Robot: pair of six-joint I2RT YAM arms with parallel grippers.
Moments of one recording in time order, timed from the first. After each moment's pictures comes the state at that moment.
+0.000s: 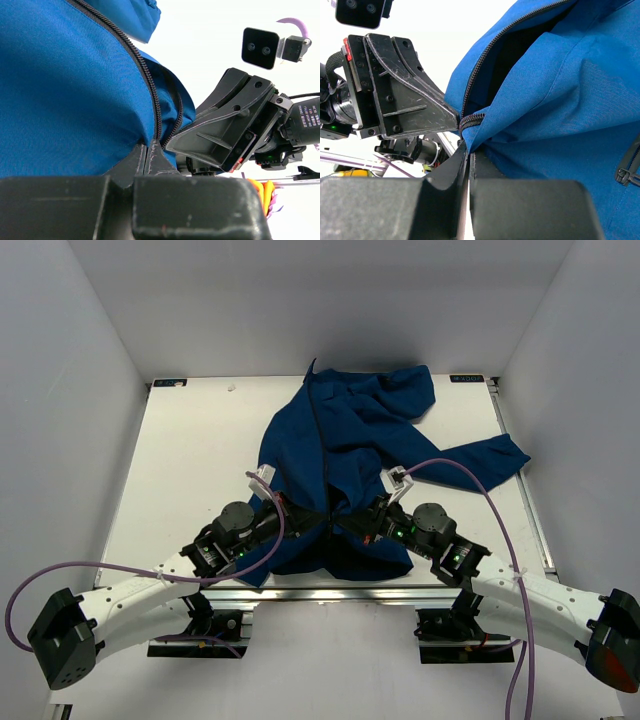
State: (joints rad) left arm -0.87 0.87 0.42 0.33 0.06 -0.98; right arm 0.94 0.83 0.41 0.31 -0.08 0.78
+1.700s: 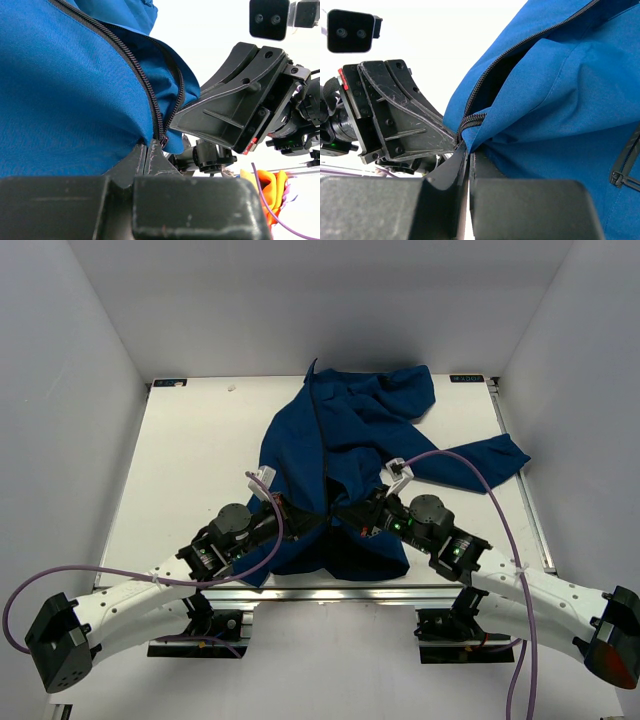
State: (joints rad) left arm -0.89 0.83 0.42 0.31 0.08 -0.90; right arm 0.94 0.86 0.51 0.22 -0.02 0.77
